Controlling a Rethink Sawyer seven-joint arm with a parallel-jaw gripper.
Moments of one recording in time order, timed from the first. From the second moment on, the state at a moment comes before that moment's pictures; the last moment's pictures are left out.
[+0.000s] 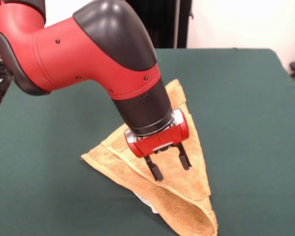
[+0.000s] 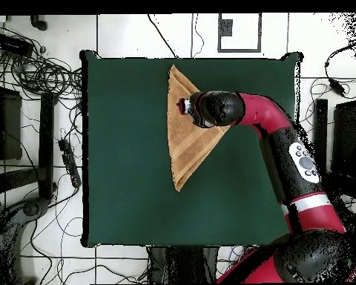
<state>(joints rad) -0.72 -0.19 0.86 1.21 -0.63 0.81 1.59</state>
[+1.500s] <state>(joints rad) -0.70 -0.19 0.83 1.12 -0.69 0.81 1.59</state>
